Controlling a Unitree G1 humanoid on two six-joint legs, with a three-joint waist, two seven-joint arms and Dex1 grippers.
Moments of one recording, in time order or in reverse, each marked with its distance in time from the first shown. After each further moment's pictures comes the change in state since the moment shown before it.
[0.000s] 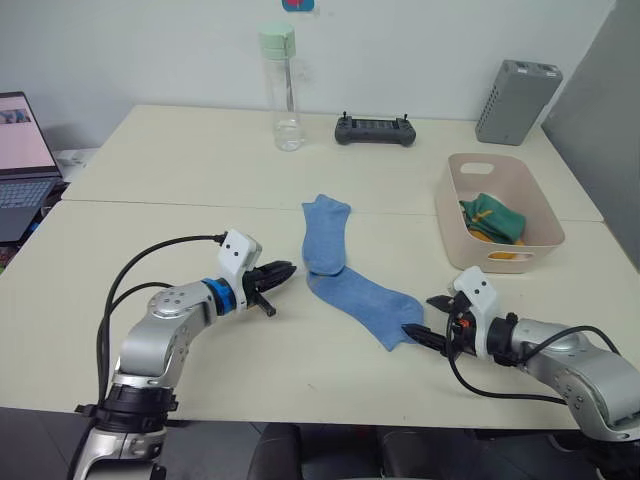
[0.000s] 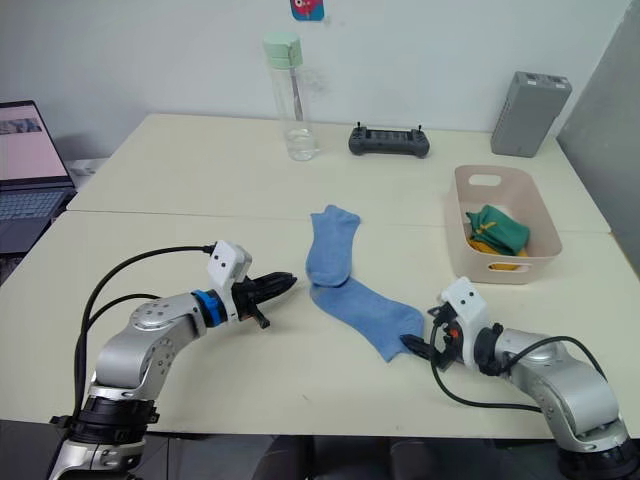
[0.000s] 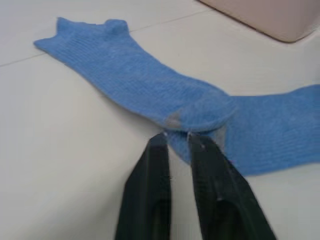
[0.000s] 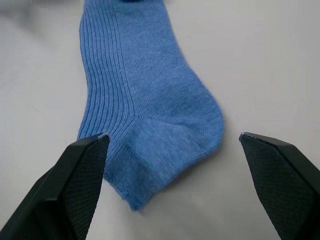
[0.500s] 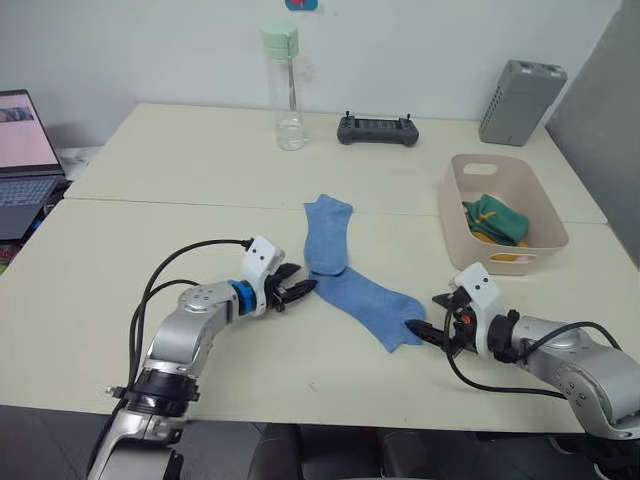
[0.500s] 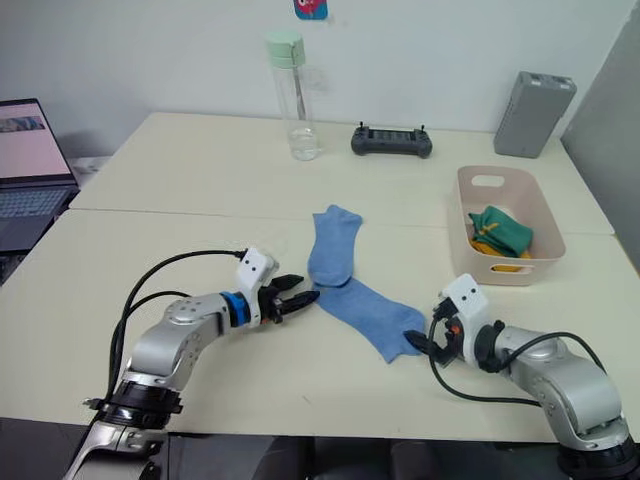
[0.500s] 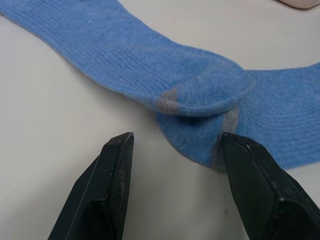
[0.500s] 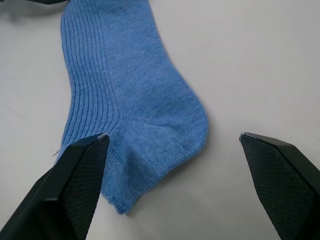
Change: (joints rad) left arm -0.093 -0.053 -0.119 0.172 0.100 -0.080 -0.005; right arm 0.006 0.007 -0.016 -0.038 0.010 0.067 -0.046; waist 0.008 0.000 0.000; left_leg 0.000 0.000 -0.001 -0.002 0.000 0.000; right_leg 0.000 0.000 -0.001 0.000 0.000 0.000
